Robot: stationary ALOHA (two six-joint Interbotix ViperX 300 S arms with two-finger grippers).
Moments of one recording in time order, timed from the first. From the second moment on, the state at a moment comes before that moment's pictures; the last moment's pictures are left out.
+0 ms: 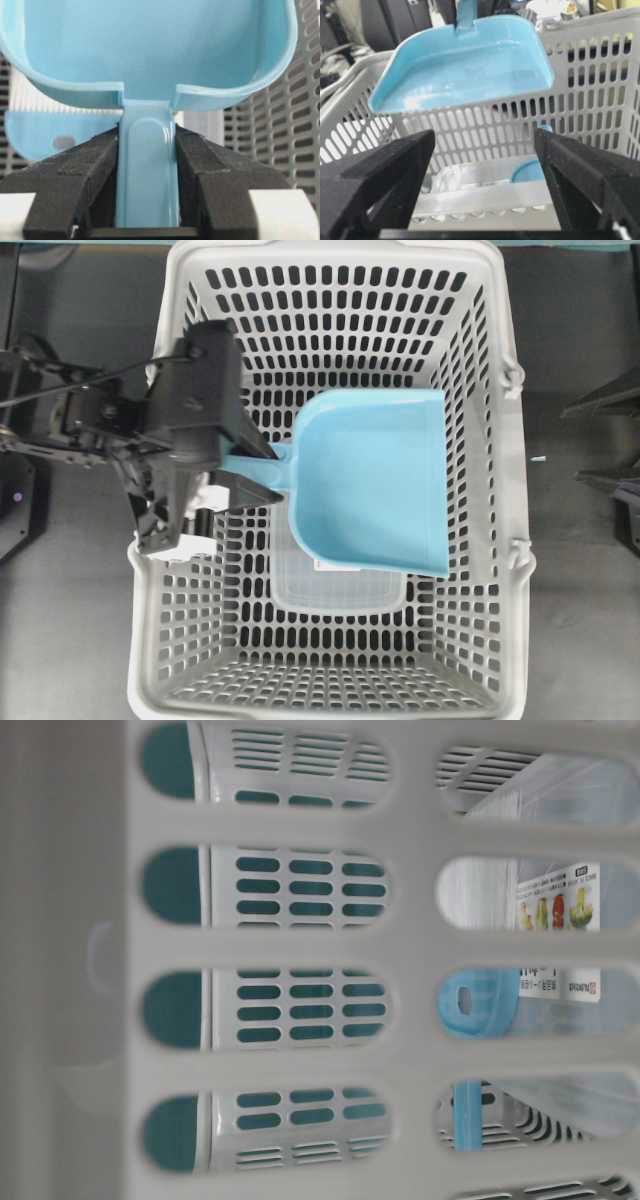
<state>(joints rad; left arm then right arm) -0.09 -0.32 0.30 0.04 0.69 -0.13 0.03 -1.11 1.15 0.06 0.02 0.13</state>
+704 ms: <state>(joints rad) -0.09 -0.40 0.39 0.04 0.55 -0.12 0.03 -1.12 1.15 0.06 0.02 0.13</state>
